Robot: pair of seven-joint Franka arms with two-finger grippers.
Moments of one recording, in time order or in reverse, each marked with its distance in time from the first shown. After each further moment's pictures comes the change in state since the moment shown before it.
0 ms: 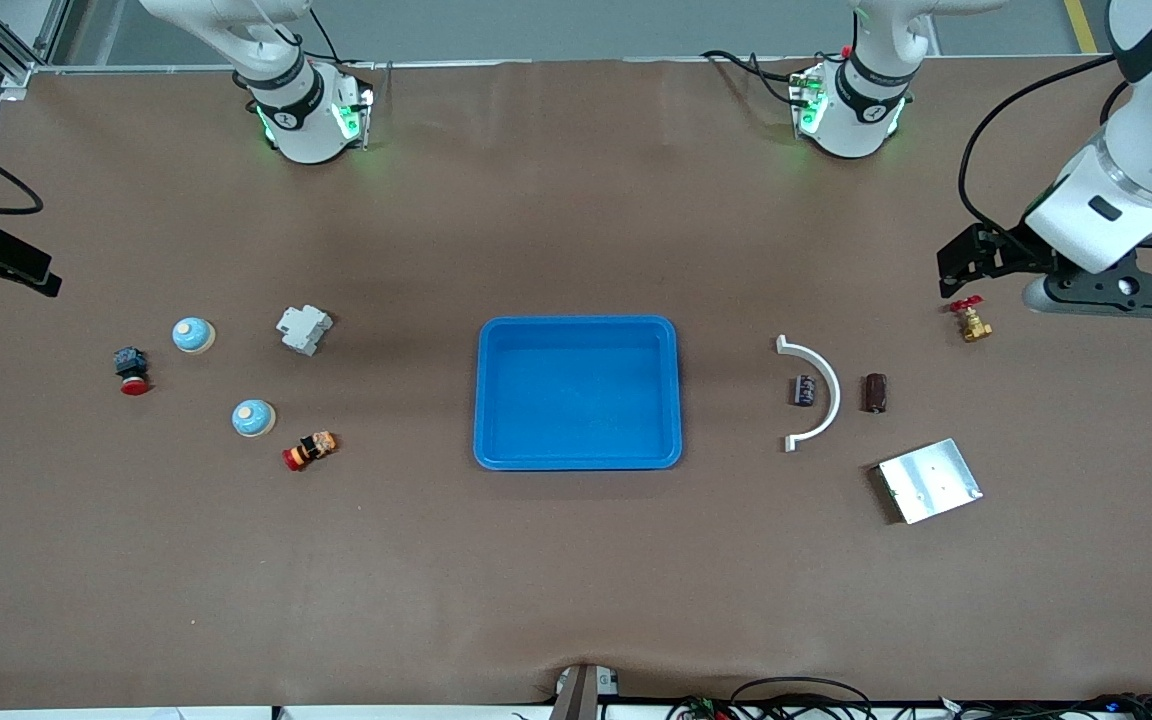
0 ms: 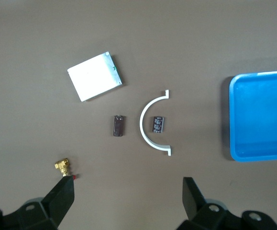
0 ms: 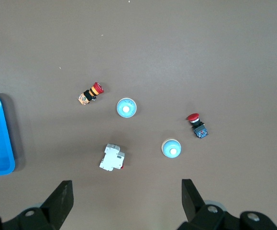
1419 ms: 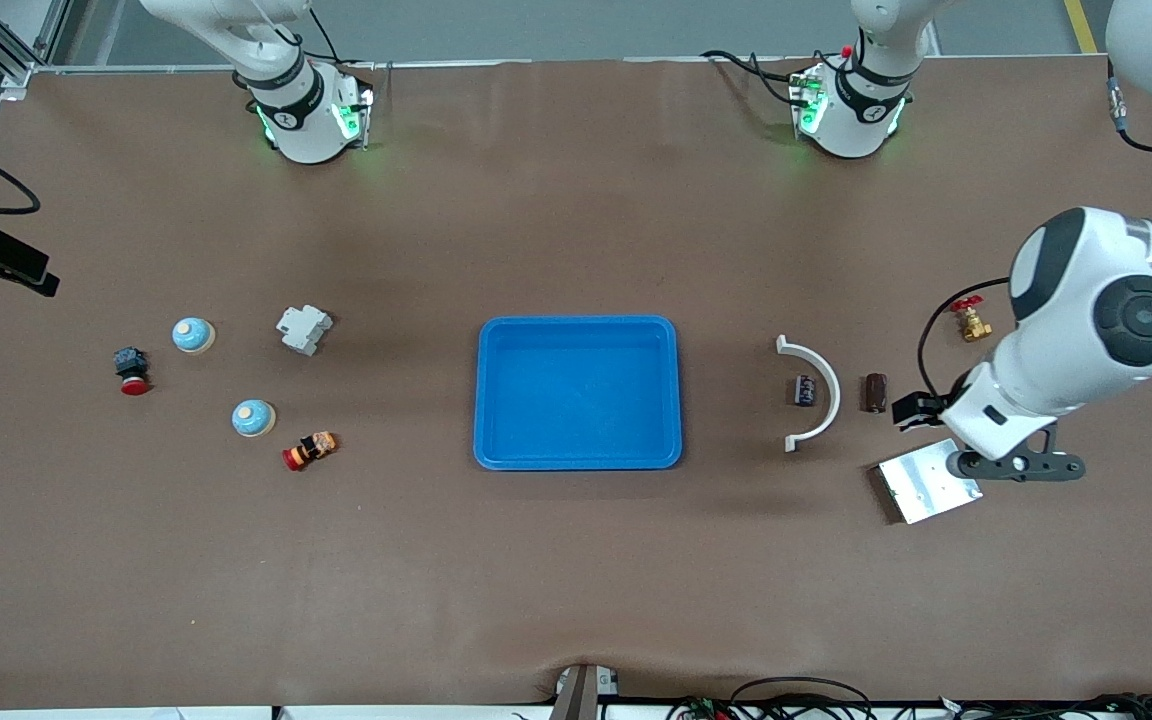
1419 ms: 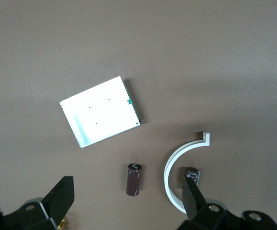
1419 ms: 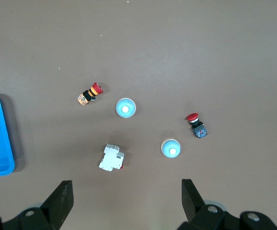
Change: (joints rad) left arm 0.472 0.452 -0.537 0.068 0.361 0.237 -0.137; right arm -0.002 -0.001 -0.003 0.000 0.000 0.000 0.000
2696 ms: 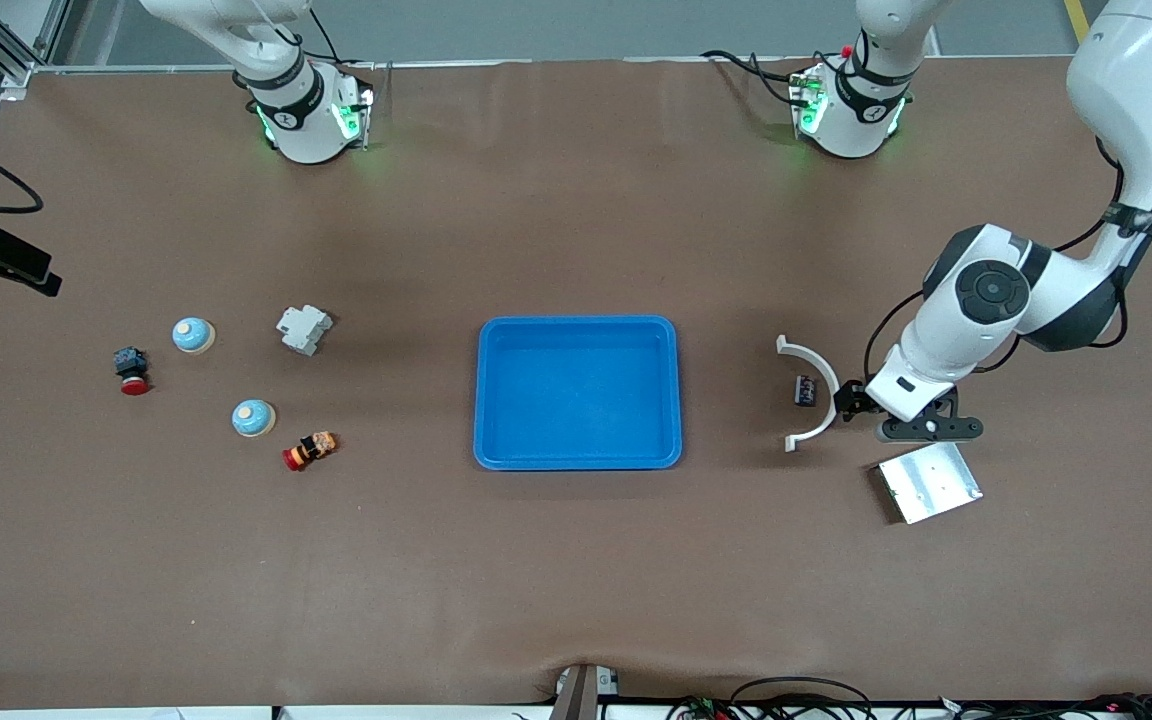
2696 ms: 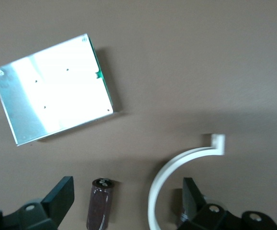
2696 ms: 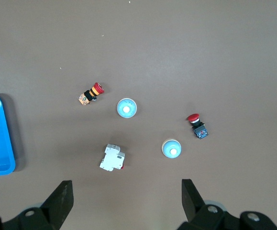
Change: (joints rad) left arm 0.239 0.058 -0.220 -0.438 0.308 0.428 -0.383; right arm 0.001 -0.001 0.004 0.000 0.000 0.000 0.000
